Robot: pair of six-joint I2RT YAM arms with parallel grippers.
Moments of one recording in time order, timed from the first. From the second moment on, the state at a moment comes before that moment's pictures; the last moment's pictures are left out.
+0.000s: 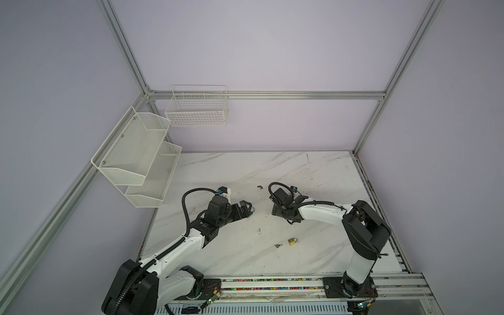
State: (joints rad) left arm -0.46 1.11 0.55 -0.03 0.12 -0.75; right arm 0.79 1.81 1.10 -0.50 0.37 1.02
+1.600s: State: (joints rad) left arm -0.53 1.32 0.75 0.01 0.10 -0.82; right arm 0.59 1.61 1.00 -0.50 0.06 0.56
